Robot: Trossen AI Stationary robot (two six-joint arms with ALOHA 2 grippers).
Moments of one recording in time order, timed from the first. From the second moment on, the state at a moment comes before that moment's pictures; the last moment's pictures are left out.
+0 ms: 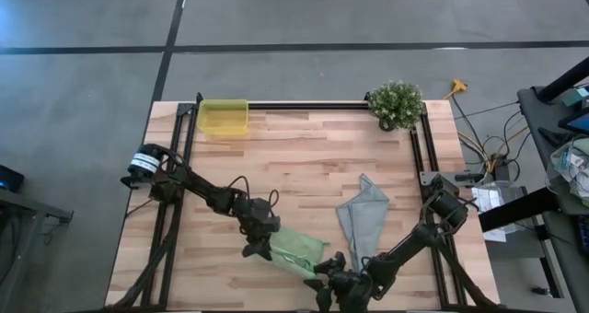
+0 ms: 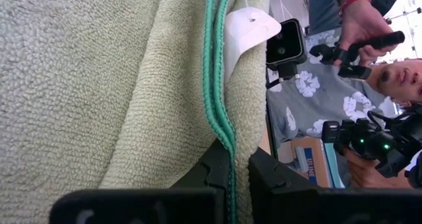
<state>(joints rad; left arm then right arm) -0.27 1.79 0.65 0.57 0.65 -0.72 0.80 2.18 1.20 0.26 0.79 -1.90</state>
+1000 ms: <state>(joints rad) -0.27 1.79 0.63 0.57 0.65 -0.71 0.80 2.17 1.20 0.13 0.87 -1.12</state>
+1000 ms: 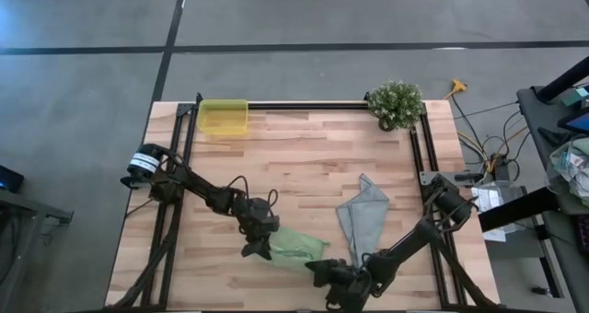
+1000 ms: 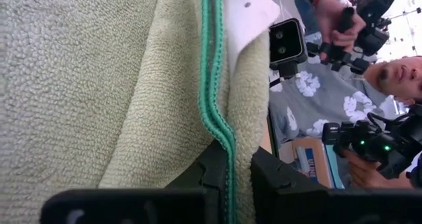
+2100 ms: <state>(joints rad) -0.34 1.52 0.63 0.25 0.25 -0.36 0.78 2.16 1.20 0.02 0.66 -0.63</state>
